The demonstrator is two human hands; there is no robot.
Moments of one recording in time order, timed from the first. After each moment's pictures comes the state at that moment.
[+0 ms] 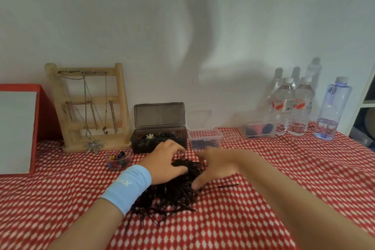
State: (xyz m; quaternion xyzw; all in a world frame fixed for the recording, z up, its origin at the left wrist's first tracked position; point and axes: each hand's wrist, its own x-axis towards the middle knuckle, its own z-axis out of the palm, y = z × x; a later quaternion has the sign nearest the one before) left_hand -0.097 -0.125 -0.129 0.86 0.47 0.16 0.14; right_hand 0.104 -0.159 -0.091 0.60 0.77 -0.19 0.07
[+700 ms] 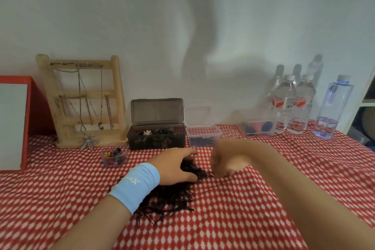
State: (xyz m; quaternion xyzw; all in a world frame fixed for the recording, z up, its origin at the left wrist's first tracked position) left_hand -0.073 -0.126 -0.134 0.88 0.44 0.09 0.18; right_hand 0.120 -0.159 -0.076 0.63 0.75 -0.17 0.11
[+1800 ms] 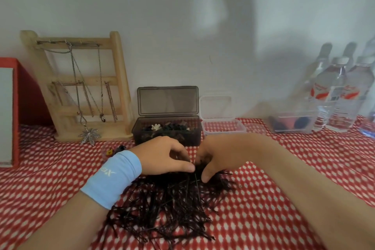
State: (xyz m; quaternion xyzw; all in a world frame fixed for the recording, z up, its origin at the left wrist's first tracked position) left_hand -0.119 -0.073 -0.124 0.85 0.46 0.09 0.24; right_hand 0.088 -0.090 -0.093 0.45 0.87 -0.20 0.06
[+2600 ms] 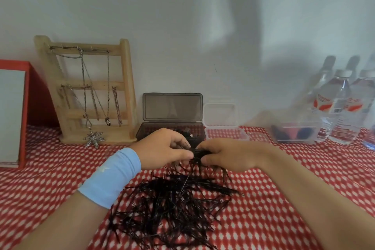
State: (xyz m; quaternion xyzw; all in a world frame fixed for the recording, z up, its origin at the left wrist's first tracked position) left_hand -0.120 -0.080 -0.101 0.80 0.44 0.21 0.35; right_hand 0.095 -0.093 -0.088 0.49 0.83 -0.28 -0.02
